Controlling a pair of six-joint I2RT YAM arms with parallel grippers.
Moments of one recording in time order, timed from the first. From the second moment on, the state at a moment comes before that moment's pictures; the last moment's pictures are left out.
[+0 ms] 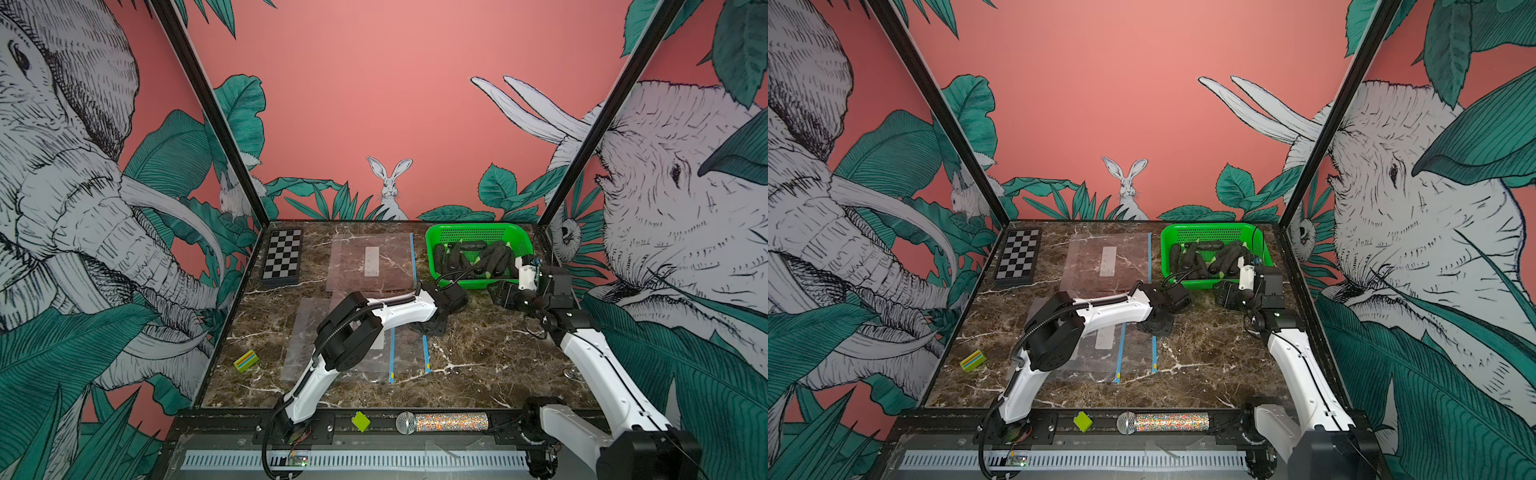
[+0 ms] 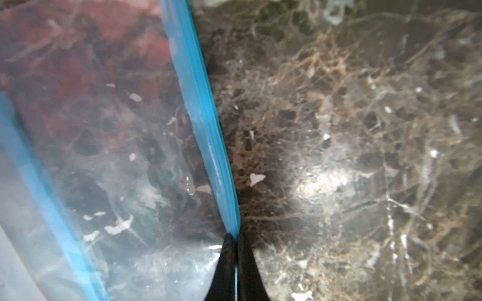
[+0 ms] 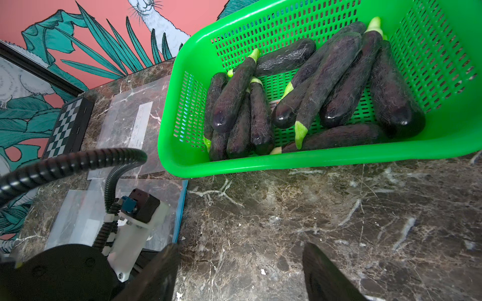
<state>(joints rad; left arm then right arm) -1.04 2.19 1.69 -0.94 -0.19 -0.70 0.03 1.02 0.77 -0.43 -0.33 0.24</state>
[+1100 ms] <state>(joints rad) -1.04 1.98 1.80 -1.07 -0.25 -0.59 0.41 1.33 0.69 -0.08 -0.52 0.50</state>
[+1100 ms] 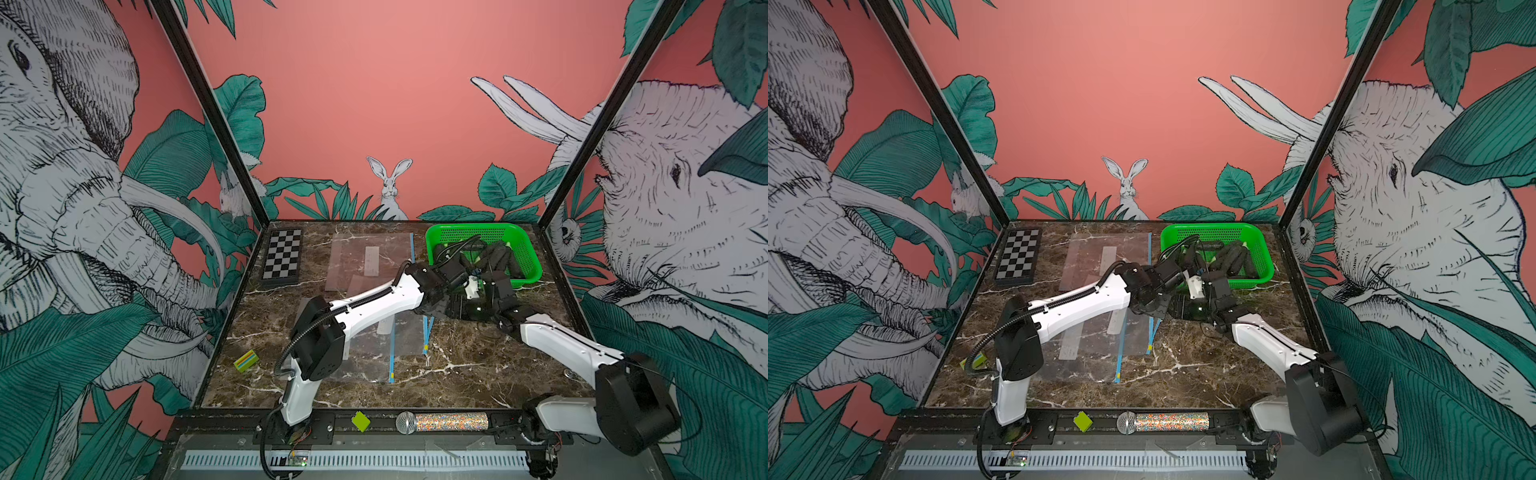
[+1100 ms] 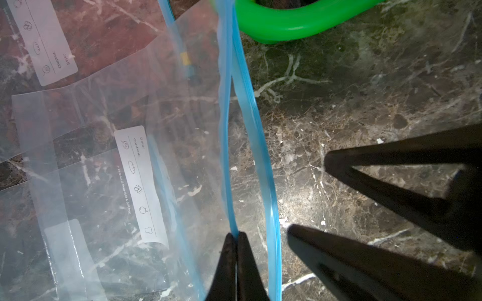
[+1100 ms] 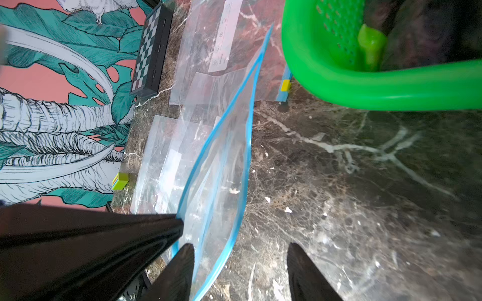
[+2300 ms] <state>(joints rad) -1.01 1.86 1.78 -1.01 -0.23 -0.58 0.51 1.29 0.79 -0.07 -0.42 0.57</state>
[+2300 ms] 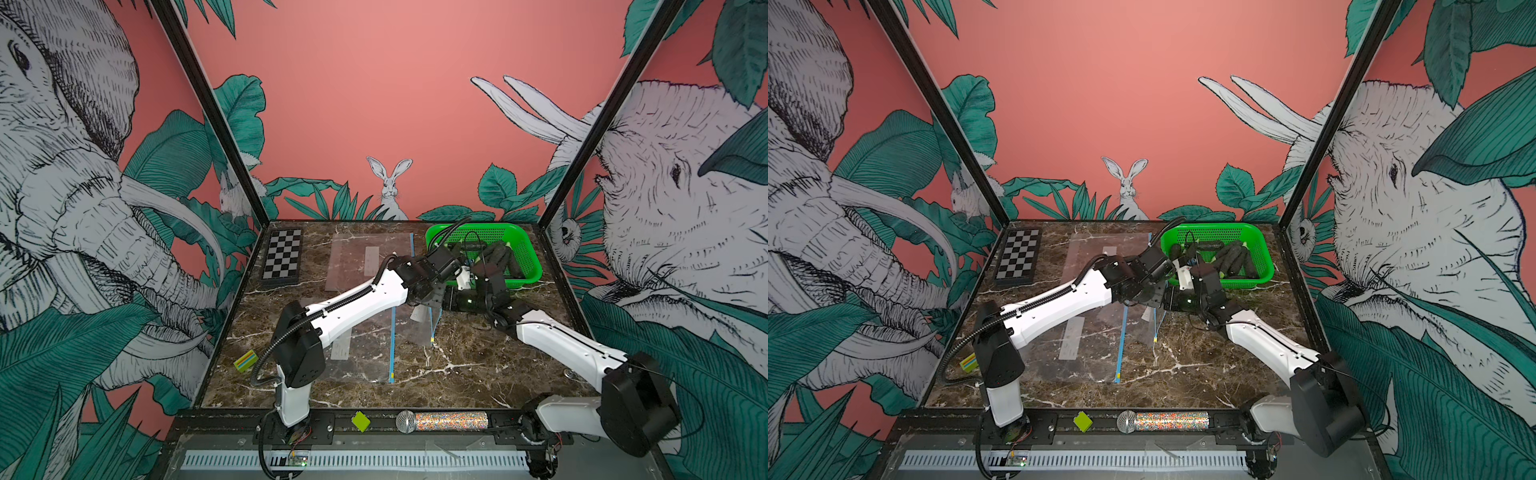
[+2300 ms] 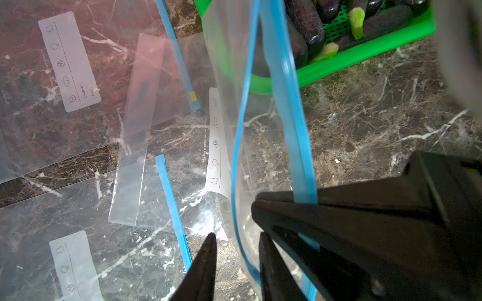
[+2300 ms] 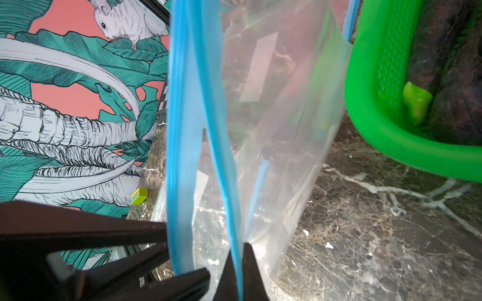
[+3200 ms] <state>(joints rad) -0.99 1.86 1.86 -1.14 -0.41 -0.55 0.51 1.27 0.86 -0.25 -0.42 0.50</state>
